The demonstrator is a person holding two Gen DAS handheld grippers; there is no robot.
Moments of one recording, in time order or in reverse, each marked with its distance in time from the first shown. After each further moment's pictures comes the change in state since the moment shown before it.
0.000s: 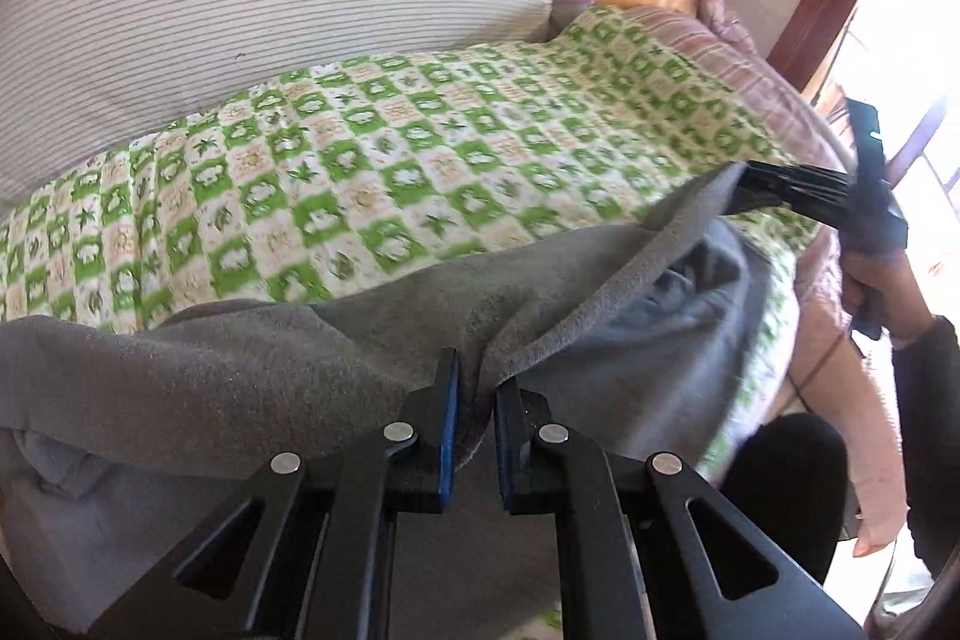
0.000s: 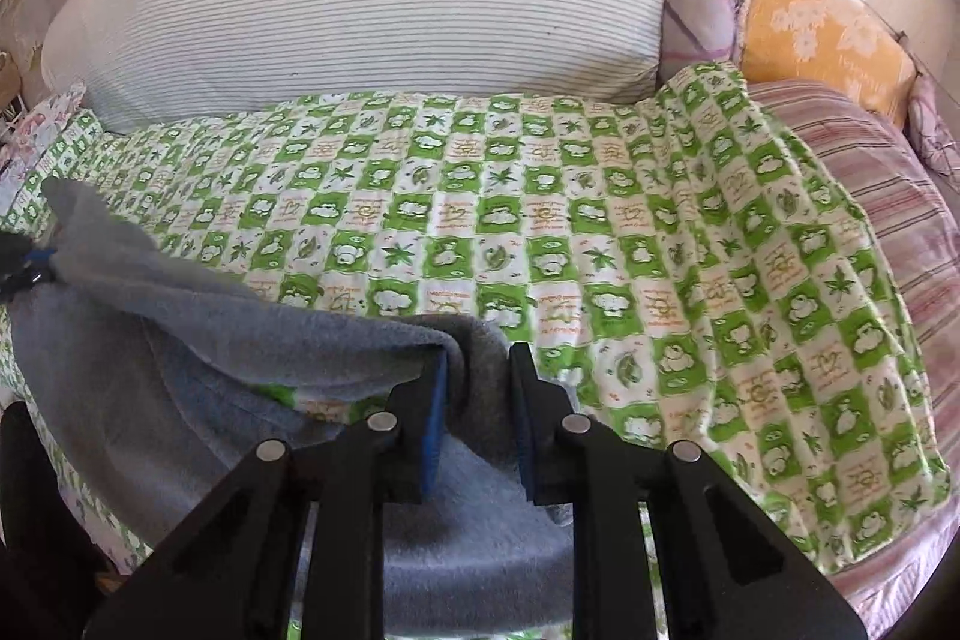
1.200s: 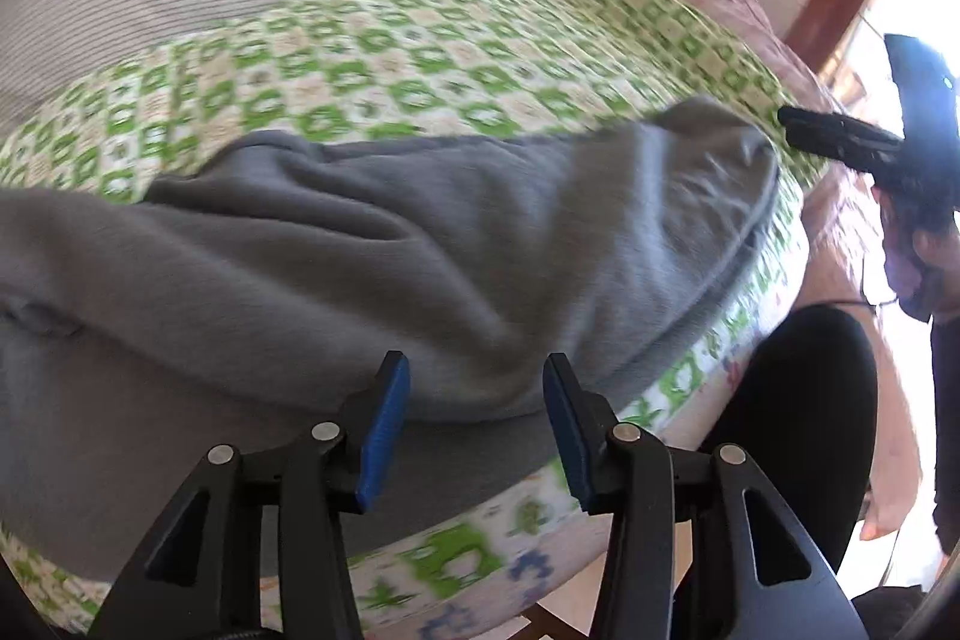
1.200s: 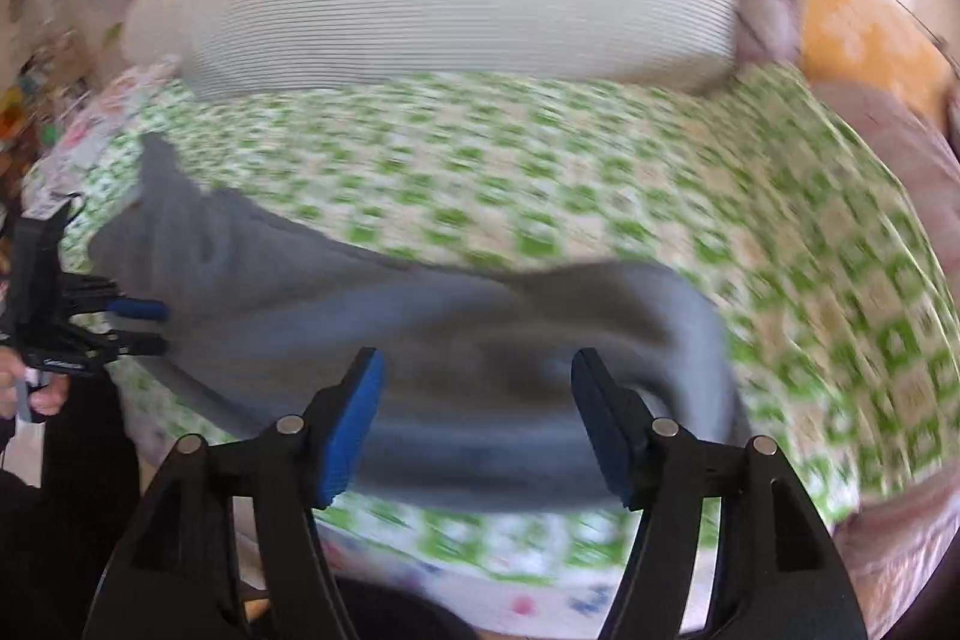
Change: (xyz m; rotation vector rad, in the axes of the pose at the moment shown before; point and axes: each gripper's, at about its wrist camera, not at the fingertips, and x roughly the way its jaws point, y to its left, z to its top) left arm -0.016 0.015 -0.103 -0.072 0.038 0.053; right arm -0.051 0.089 -0.048 -0.096 -0.011 0.224
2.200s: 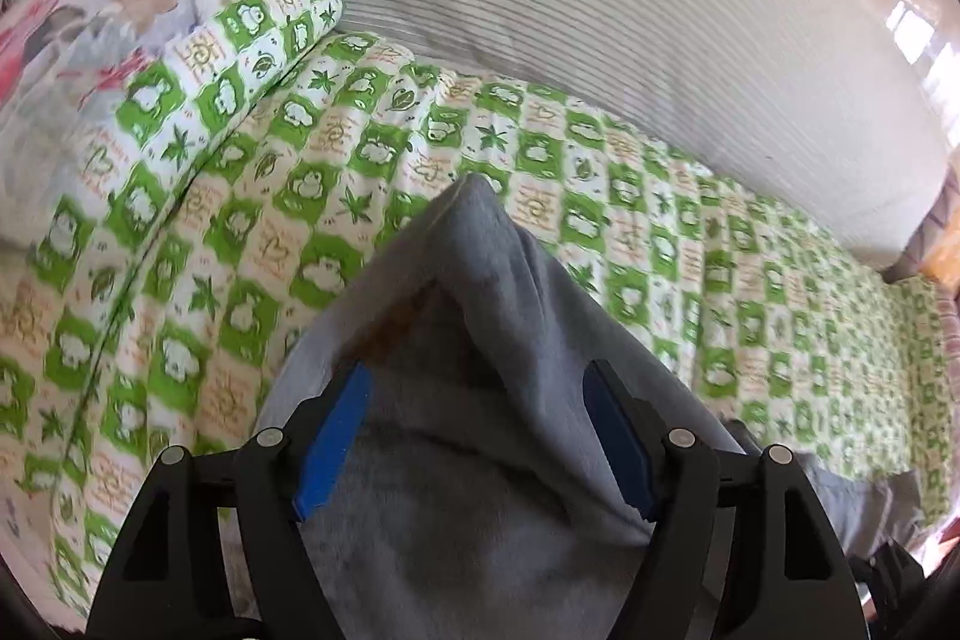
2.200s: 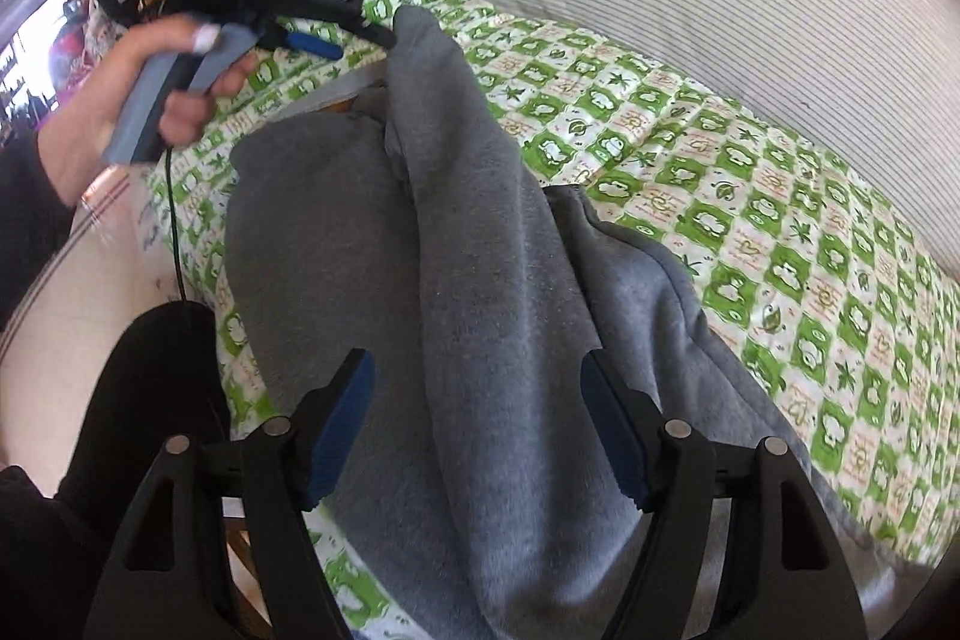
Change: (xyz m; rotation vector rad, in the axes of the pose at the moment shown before) left arm -0.069 0.307 0.037 -0.601 -0.133 0.399; right arm 0.158 0.269 0.058 -0.404 0.114 0.294
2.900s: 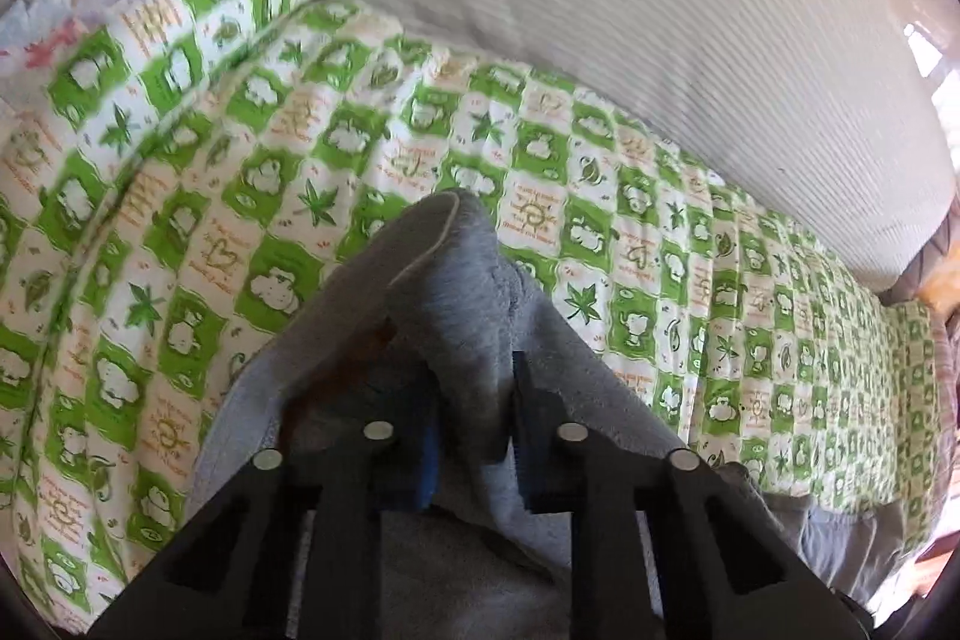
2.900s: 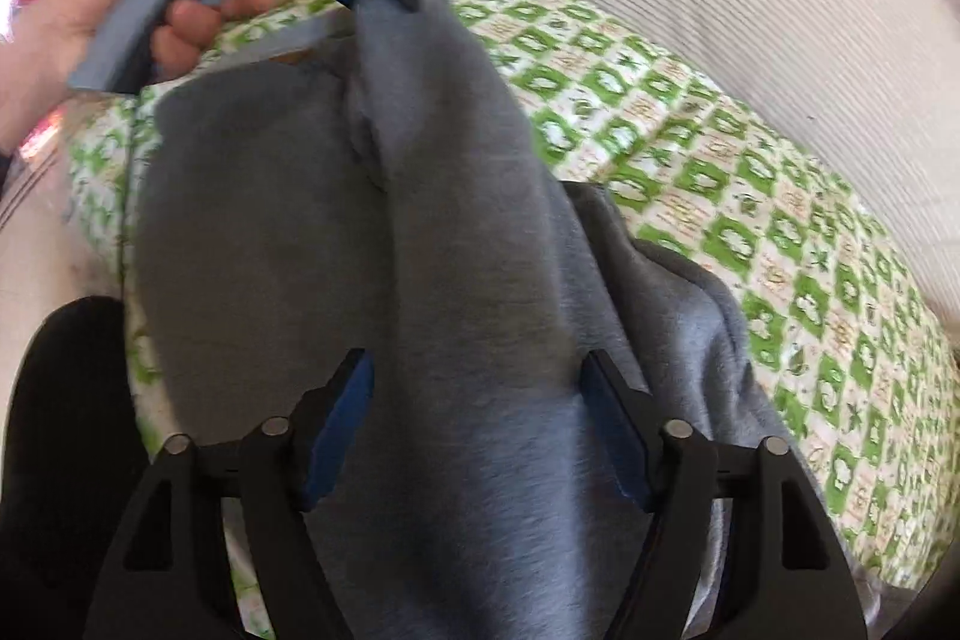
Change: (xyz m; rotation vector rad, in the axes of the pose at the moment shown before) left arm 0.027 0.005 0.013 -0.044 0.011 -0.055; right arm 0.058 0.013 0.017 0.008 0.047 -0.120
